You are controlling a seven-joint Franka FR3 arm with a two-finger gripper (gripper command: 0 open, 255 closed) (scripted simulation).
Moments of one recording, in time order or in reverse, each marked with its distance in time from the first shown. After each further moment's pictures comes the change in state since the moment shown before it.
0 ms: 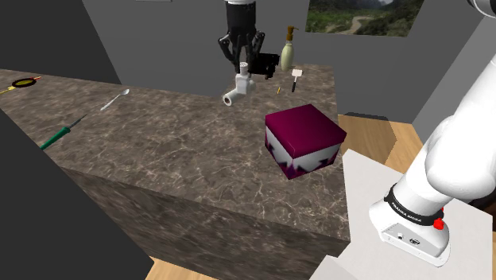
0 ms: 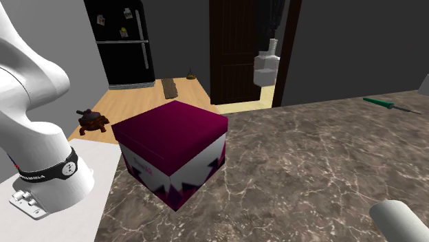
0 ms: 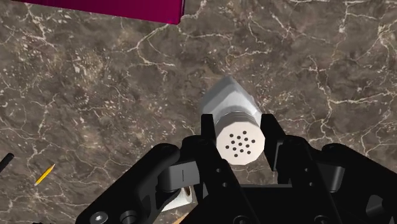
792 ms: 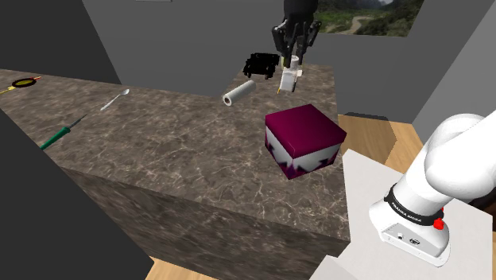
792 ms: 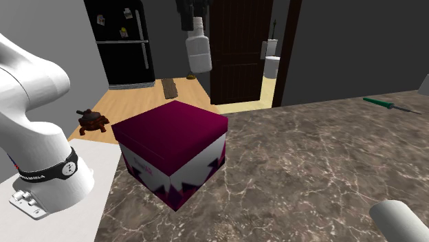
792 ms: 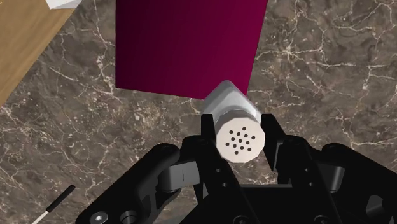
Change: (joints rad) arm -0.025 -0.447 -0.068 -0.373 0.071 -0.066 -0.107
